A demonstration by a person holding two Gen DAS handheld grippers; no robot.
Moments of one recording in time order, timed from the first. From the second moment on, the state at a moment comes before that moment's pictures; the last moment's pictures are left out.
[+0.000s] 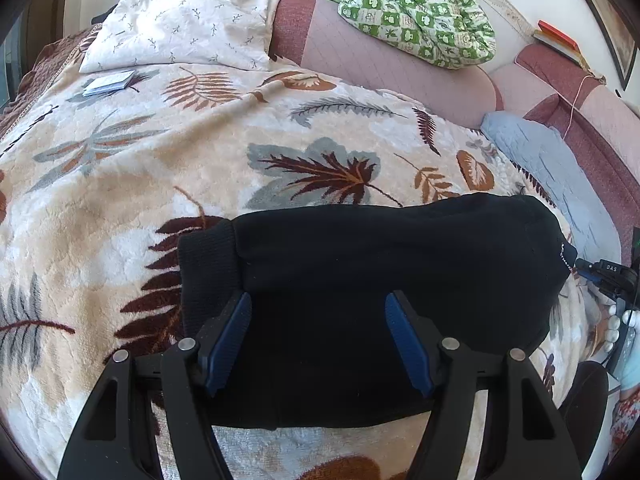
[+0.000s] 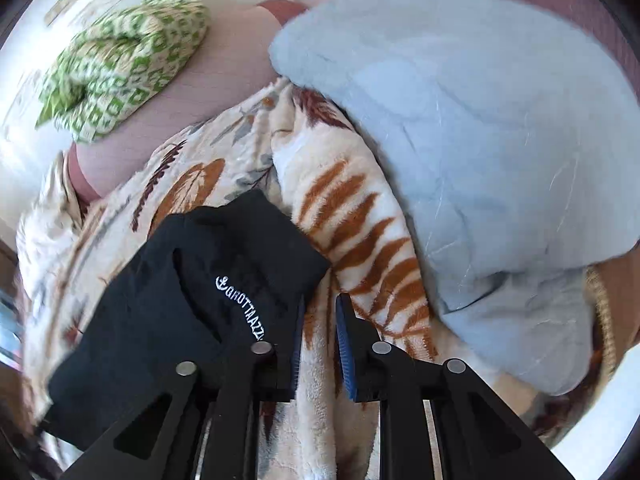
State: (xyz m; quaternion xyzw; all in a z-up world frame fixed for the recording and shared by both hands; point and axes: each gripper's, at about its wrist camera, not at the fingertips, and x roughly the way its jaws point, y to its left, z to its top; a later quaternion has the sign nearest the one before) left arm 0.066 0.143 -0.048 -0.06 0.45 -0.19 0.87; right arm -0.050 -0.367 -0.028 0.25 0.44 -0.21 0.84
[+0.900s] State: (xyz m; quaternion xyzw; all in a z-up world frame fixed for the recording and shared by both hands) left arm 0.039 0.126 -0.014 -0.05 0.37 -0.22 0.90; right arm 0.111 -0.222 -0.015 0.10 0.50 -0.03 0.86
